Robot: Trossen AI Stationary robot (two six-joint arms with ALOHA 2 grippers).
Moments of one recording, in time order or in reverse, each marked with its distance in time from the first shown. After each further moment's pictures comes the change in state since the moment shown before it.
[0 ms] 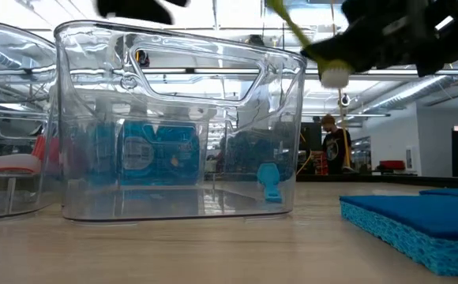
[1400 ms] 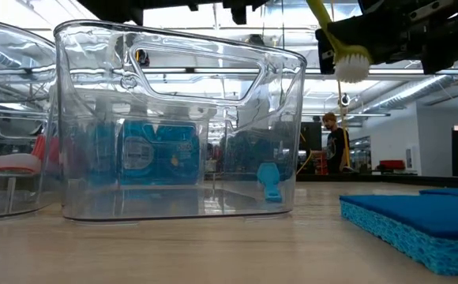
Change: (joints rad) left arm 0.330 0.386 0.050 1.072 0.845 0.674; right arm 0.152 0.061 0.002 0.067 -0.042 -0.008
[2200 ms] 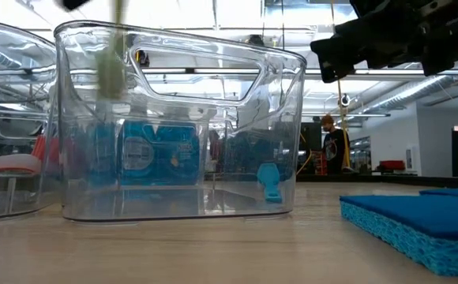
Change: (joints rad) left arm -0.350 -0.524 0.031 -1.372 -0.598 -1.051; right arm -0.001 0.000 0.000 -0.033 0.003 0.092
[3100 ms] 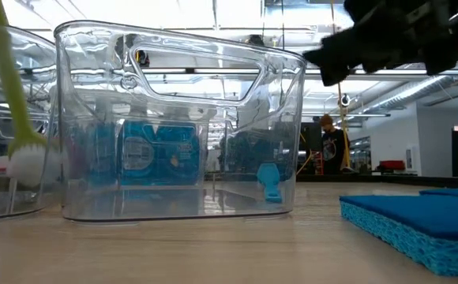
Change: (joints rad) left arm -0.312 -0.007 0.000 -0.316 0.005 -0.609; right arm 0.000 0.000 0.000 -0.006 0.108 0.003
